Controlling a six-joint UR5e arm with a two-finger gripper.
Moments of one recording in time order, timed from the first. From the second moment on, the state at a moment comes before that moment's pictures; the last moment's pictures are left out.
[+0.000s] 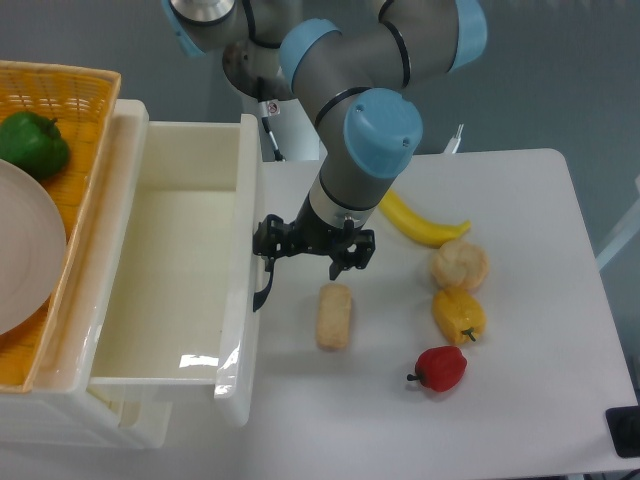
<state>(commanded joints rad) 2.47 -1.85 -1.52 -1.41 1.27 0.45</state>
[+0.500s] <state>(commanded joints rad) 2.49 -1.85 -1.52 -1.42 1.26 0.47</state>
